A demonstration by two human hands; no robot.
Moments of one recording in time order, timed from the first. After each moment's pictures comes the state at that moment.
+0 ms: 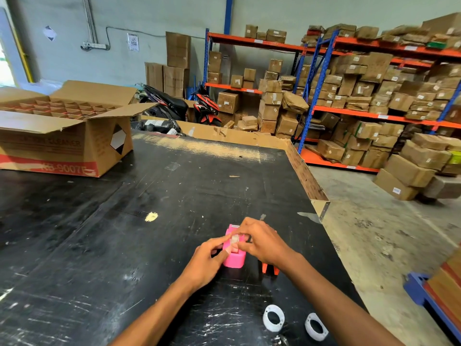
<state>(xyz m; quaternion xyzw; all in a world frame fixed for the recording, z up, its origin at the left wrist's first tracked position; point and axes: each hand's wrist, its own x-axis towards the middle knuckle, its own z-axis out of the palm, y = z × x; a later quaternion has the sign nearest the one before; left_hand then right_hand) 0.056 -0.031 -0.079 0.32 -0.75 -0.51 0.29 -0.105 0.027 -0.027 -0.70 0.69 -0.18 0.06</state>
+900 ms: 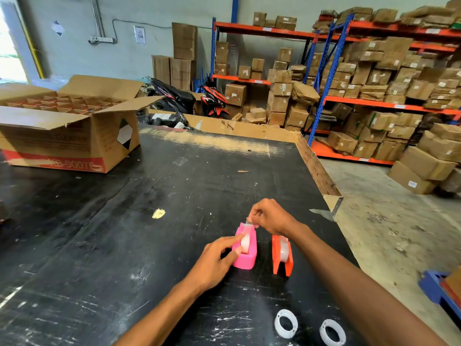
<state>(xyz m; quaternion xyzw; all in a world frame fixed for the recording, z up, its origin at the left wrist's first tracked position) 0.056 -0.041 -0.089 0.29 -0.80 -0.44 0.28 -0.146 -0.033 -0.023 -0.62 0.74 -0.22 0.15</state>
